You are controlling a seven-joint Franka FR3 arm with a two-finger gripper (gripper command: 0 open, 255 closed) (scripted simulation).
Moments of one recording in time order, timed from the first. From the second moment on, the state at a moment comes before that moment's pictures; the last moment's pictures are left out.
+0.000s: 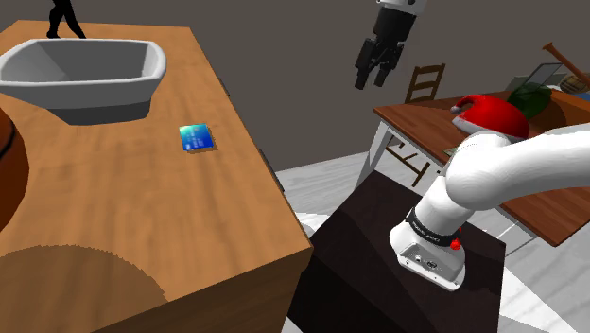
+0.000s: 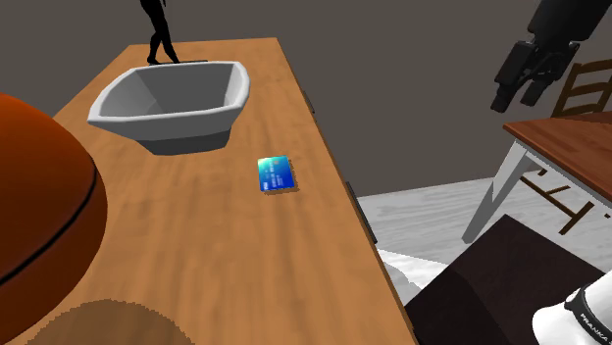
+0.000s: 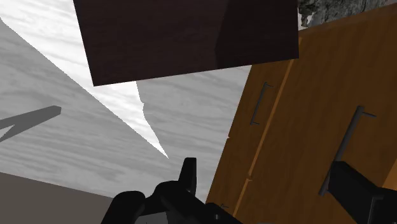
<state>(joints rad) 0.00 -0.83 -0.02 -2.44 0.10 1.62 0.12</state>
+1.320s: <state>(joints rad) 0.01 -0.40 0.45 -2.13 0.14 1.84 0.70</state>
